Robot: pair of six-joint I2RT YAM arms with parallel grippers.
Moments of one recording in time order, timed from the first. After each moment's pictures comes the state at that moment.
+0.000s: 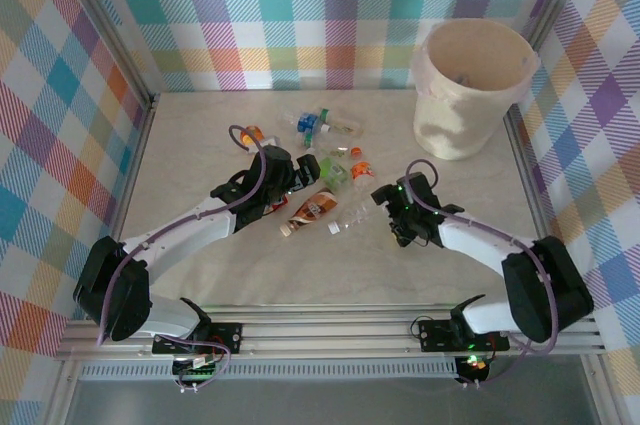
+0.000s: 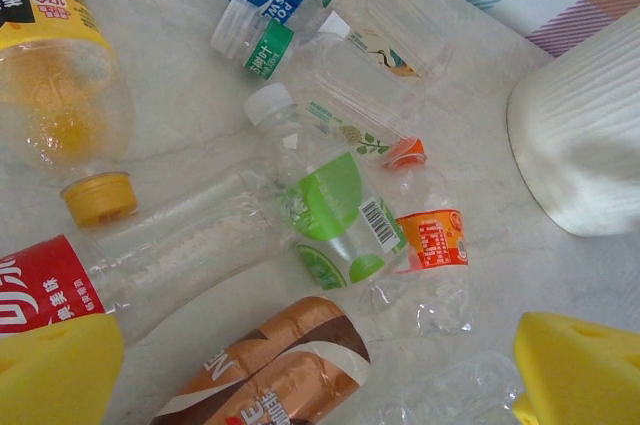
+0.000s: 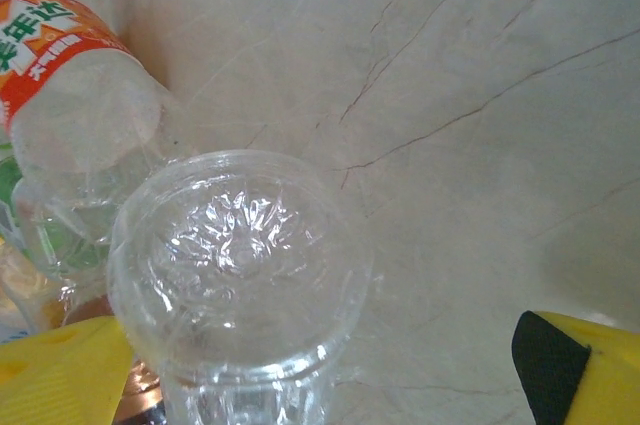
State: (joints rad) left arm -0.65 1.39 0.96 -0.21 -0.23 -0.84; right arm 0.48 1.37 0.63 -0.18 -0.09 1.41
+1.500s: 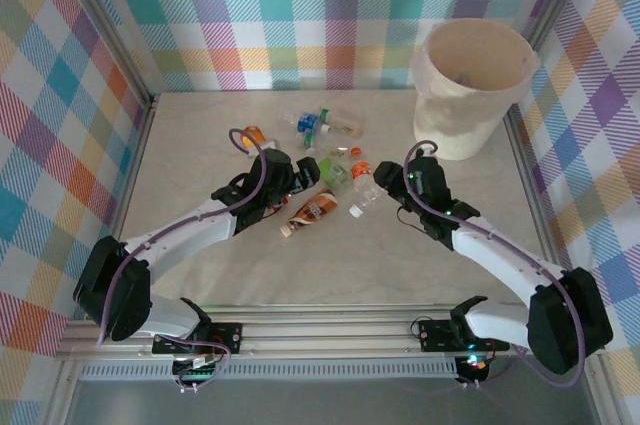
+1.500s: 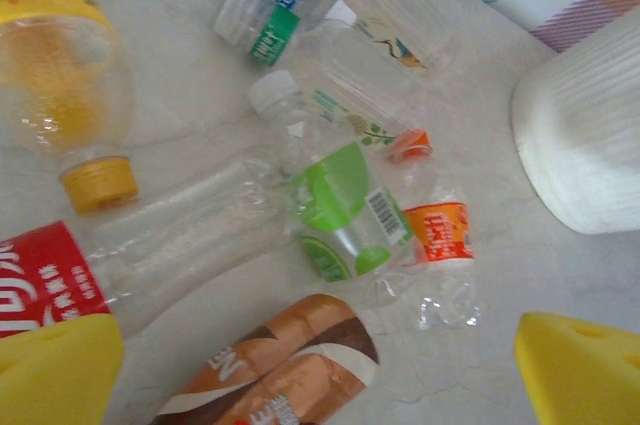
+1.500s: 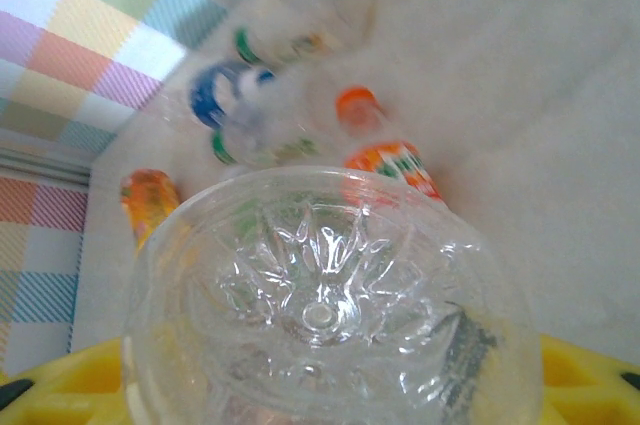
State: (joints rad) left arm -0.65 1.39 0.93 -0.17 -0.21 -0.86; right arm 0.50 1.17 0.70 -0.04 0.07 0.92
